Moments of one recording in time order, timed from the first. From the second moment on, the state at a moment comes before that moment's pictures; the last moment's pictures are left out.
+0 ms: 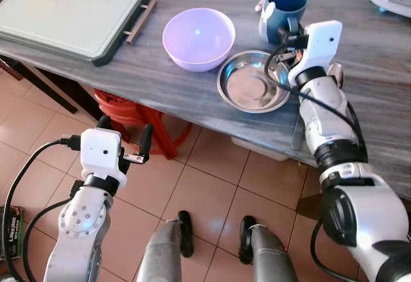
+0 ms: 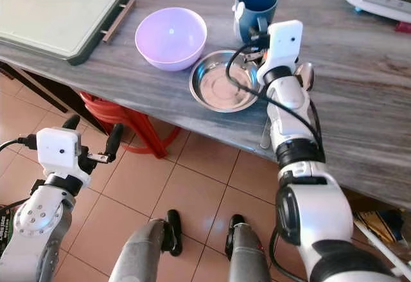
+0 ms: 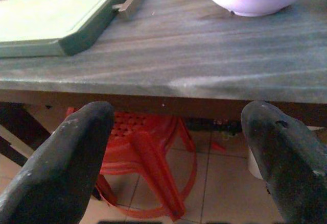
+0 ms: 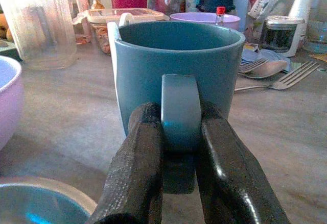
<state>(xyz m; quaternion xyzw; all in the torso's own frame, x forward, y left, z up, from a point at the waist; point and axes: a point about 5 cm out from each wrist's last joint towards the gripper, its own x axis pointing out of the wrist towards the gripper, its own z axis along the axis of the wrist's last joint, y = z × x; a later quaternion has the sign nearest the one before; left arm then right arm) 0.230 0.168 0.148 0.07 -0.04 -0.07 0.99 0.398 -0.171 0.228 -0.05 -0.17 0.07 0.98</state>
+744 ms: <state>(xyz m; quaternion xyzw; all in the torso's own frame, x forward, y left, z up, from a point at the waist) 0.240 0.160 0.150 0.06 -0.05 -0.07 0.99 0.377 -0.176 0.222 -0.05 -0.16 0.07 0.98</state>
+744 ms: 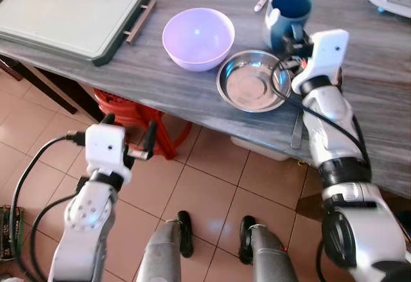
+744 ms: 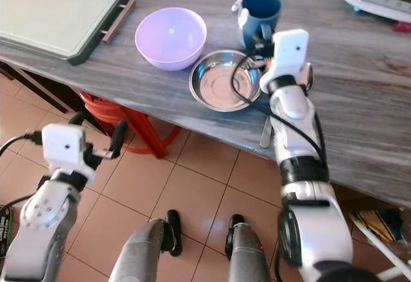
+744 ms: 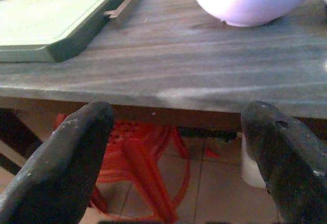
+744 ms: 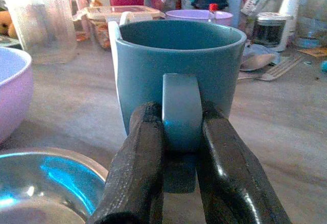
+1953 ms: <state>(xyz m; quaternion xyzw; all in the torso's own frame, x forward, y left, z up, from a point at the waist) 0.254 0.147 0.144 0.03 -0.07 -0.07 1.00 0.353 -0.186 0.241 -0.12 -0.19 0.06 0.97</state>
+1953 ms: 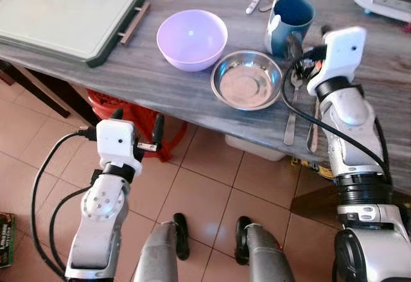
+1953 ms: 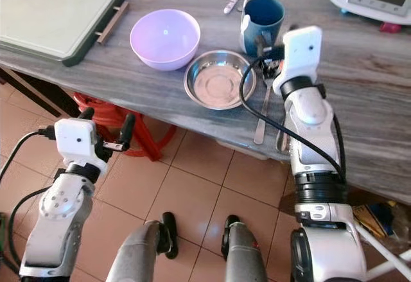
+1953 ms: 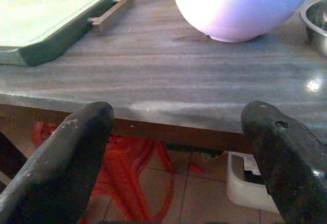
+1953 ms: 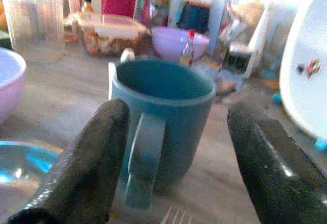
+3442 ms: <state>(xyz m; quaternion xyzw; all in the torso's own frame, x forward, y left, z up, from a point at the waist) 0.274 0.163 0.140 0.03 -0.08 0.05 1.00 0.308 -0.119 0.224 -0.15 -0.24 0.15 0.95</state>
